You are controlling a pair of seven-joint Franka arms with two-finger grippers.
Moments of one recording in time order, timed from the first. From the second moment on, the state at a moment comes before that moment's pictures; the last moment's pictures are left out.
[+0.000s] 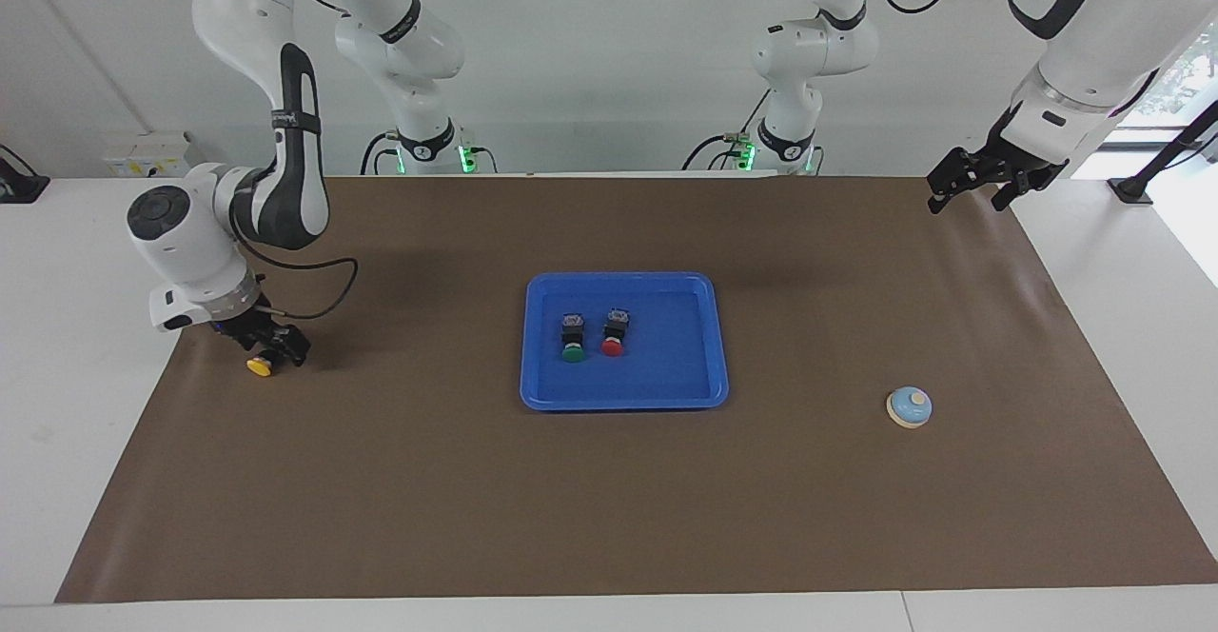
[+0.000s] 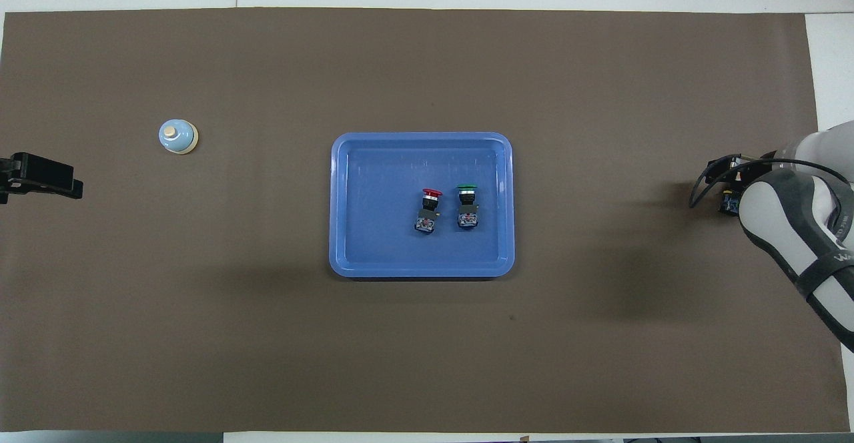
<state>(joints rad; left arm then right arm) 0.05 -0.04 -0.03 -1.66 -0.02 1.55 0.04 -0.28 0.27 0.02 -2.07 -0.06 2.36 0.12</state>
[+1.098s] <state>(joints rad) 0.05 -0.04 -0.03 -1.66 -0.02 1.55 0.04 -0.23 0.26 0.03 -2.02 -0.06 2.24 0.07</state>
